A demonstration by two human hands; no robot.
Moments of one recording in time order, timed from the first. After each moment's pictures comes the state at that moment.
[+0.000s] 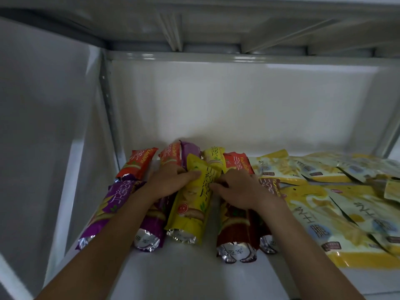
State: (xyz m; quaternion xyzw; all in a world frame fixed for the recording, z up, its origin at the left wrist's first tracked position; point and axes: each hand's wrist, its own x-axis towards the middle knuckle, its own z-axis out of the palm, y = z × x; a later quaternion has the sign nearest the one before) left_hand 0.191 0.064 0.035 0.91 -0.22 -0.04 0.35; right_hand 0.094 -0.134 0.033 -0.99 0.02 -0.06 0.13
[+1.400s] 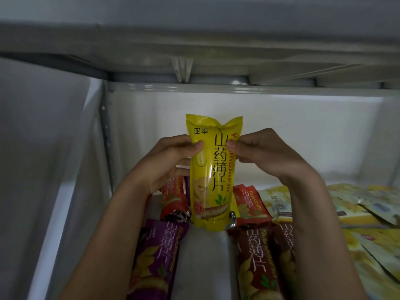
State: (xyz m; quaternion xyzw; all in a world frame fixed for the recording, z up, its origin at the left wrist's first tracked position) left_hand 0.229 0.067 0.150 0.66 -0.33 -0.11 0.67; right_hand 0.139 -0.155 0.167 -0.86 -0.06 -0.23 0.46
